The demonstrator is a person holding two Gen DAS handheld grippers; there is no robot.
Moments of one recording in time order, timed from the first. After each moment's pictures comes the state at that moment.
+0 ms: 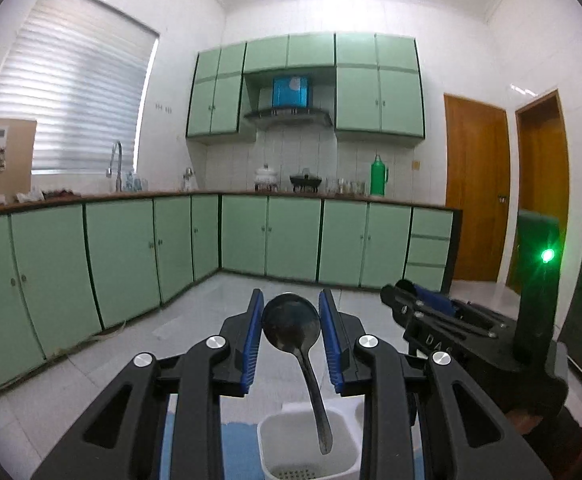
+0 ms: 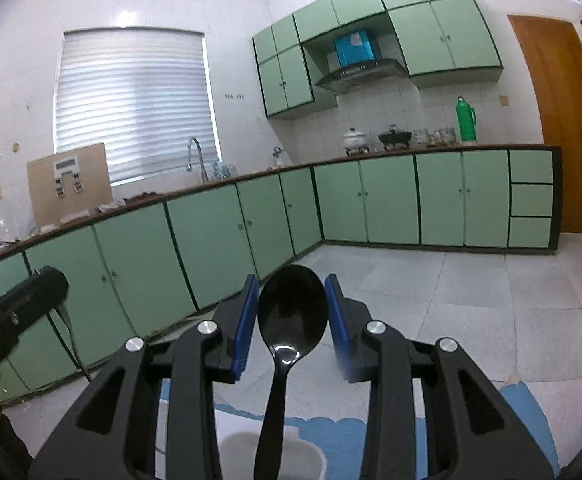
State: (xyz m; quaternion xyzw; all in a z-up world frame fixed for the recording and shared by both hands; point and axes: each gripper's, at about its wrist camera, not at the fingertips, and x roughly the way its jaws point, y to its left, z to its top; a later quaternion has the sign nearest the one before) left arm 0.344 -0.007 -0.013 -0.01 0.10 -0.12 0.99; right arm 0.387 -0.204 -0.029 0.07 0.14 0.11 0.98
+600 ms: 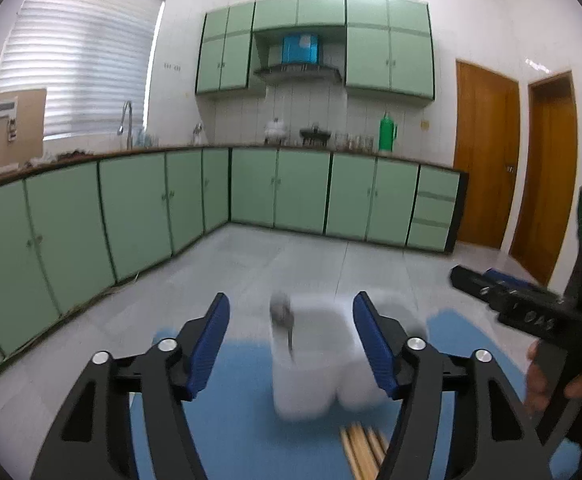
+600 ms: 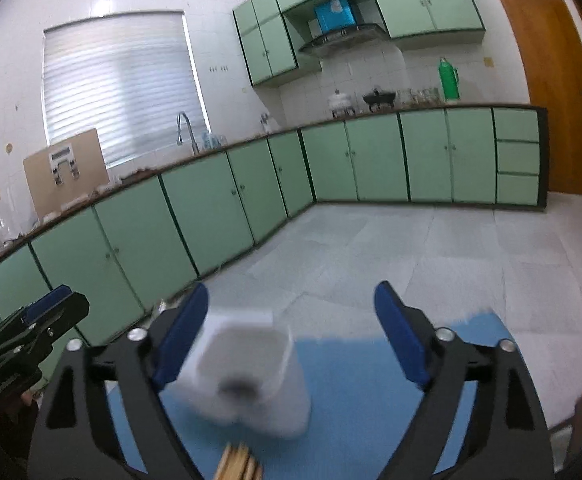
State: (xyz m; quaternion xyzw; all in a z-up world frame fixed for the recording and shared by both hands) left arm 0.265 0.009 -0.043 -0.01 0.19 -0.10 0.98; right arm 0.282 -0.229 -0.047 0.09 0.23 0.10 0.96
